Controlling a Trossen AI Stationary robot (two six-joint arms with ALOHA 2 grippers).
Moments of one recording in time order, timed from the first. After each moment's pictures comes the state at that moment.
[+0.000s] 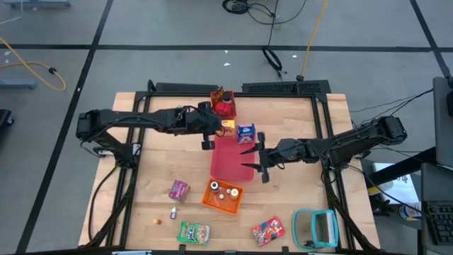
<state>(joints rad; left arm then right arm) 0.15 1.52 1.20 -0.45 -0.26 0.31 0.15 1.30 0.68 0.38 0.11 -0.25</state>
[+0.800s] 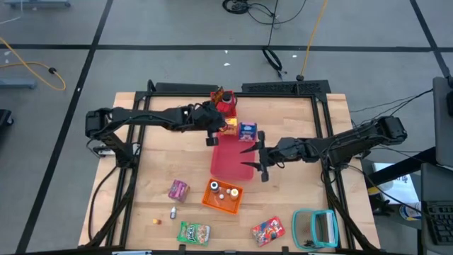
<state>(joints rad) 0.24 1.61 1.13 -0.29 -0.18 0.35 0.14 1.30 0.68 0.39 0.11 -0.25</state>
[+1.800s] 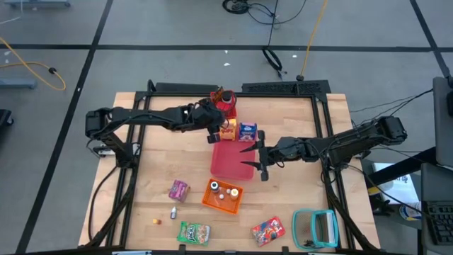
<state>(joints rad) 0.24 1.61 1.15 -0.30 -0.29 0.26 0.13 1.30 0.68 0.39 0.10 -0.25</state>
